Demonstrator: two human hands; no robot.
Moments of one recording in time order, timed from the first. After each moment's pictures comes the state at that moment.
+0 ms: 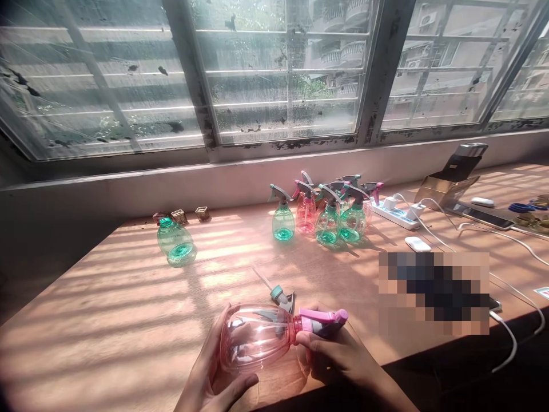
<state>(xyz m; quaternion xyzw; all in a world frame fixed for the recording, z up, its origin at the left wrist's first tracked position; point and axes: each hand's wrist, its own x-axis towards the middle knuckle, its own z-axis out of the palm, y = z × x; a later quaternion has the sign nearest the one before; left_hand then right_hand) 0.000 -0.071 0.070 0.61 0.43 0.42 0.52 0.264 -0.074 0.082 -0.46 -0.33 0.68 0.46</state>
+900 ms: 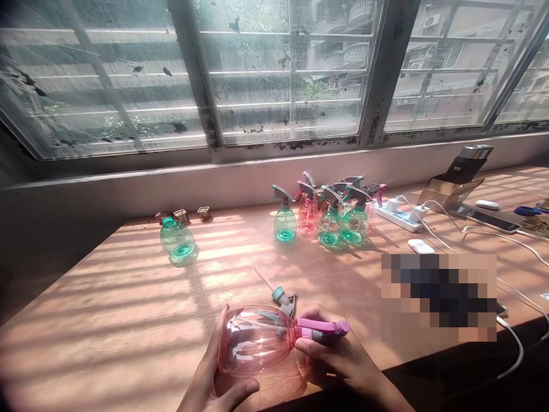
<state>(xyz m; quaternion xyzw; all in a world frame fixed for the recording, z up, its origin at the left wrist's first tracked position) -0.004 -0.072 0.060 0.64 0.41 0.42 0.49 0.266 -0.074 0.090 -0.42 -0.46 0.65 0.44</state>
